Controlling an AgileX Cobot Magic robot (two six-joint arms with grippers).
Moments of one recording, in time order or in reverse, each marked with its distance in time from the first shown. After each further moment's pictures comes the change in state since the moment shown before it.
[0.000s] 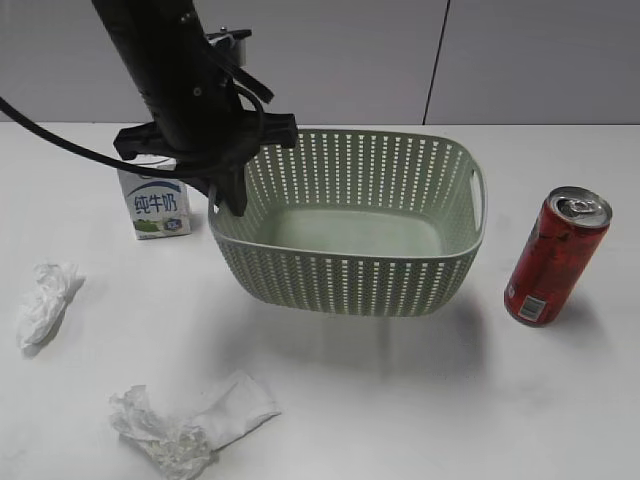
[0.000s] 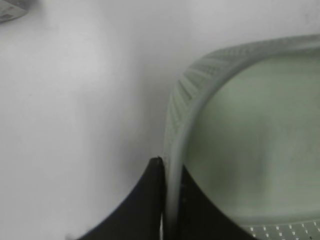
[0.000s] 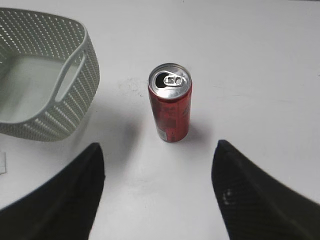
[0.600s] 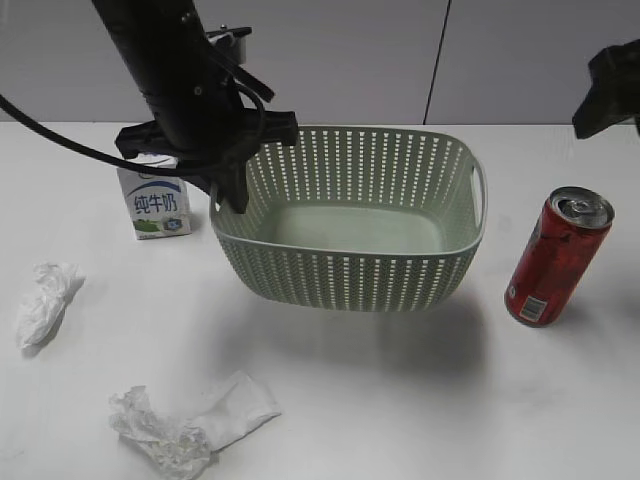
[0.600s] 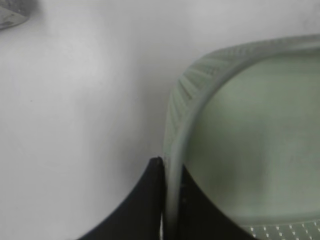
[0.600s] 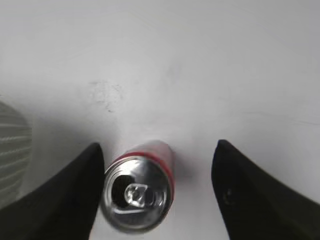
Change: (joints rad) left arm -0.001 0.000 0.000 -0.001 -0.015 0.000; right arm 0.000 0.973 -0.552 -0.055 0.028 0.017
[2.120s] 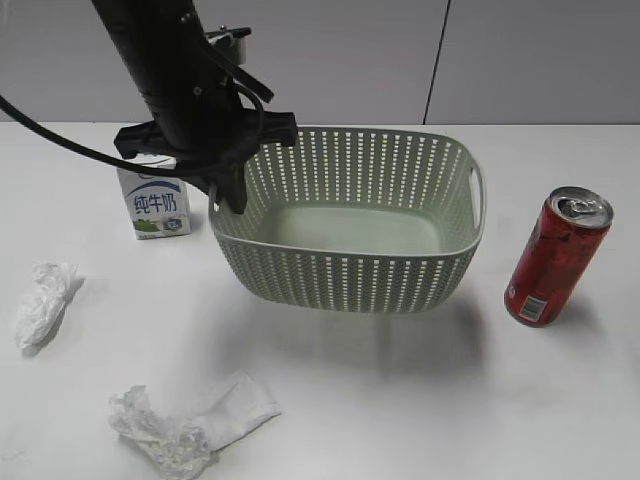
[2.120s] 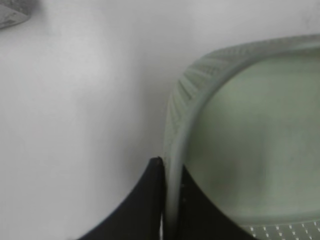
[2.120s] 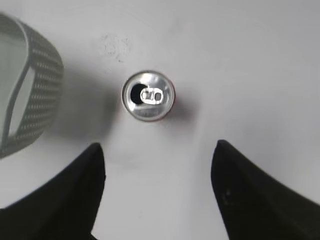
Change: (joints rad) left arm 0.000 0.000 0.000 0.005 0.004 -0.001; right arm 0.000 -0.198 -0.076 -0.026 0.314 0.008
